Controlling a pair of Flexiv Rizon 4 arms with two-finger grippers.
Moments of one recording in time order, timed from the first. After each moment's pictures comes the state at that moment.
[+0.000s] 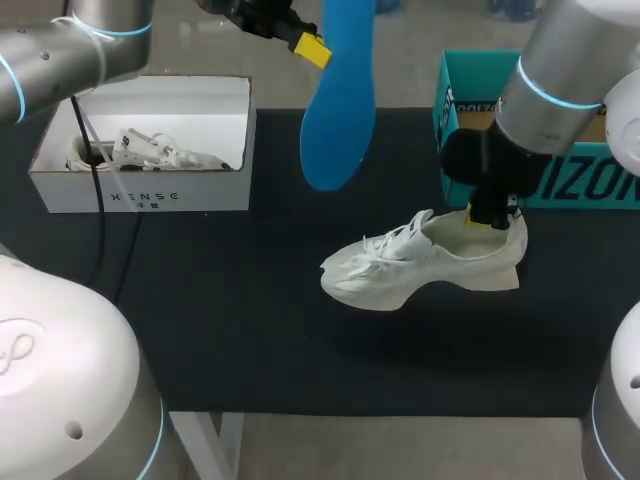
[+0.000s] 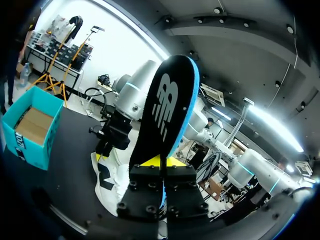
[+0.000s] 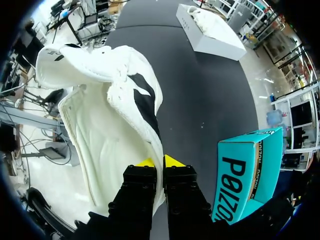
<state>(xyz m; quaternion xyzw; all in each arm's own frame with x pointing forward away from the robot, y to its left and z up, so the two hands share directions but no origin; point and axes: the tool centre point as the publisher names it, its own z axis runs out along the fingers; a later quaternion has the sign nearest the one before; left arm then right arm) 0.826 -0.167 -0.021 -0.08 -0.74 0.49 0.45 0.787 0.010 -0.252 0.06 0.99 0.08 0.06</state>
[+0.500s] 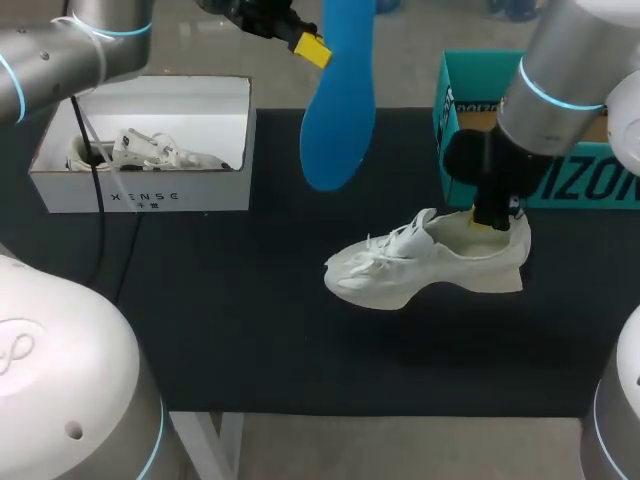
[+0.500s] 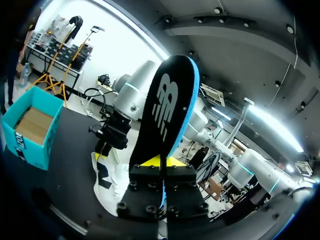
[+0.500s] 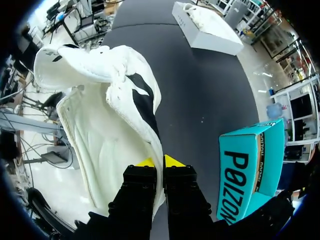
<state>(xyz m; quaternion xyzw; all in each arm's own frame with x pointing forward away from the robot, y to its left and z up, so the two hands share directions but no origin) 0.826 -0.167 -0.021 -0.08 -0.74 0.49 0.45 0.788 0.000 -0.258 0.11 0.99 0.07 0.06</state>
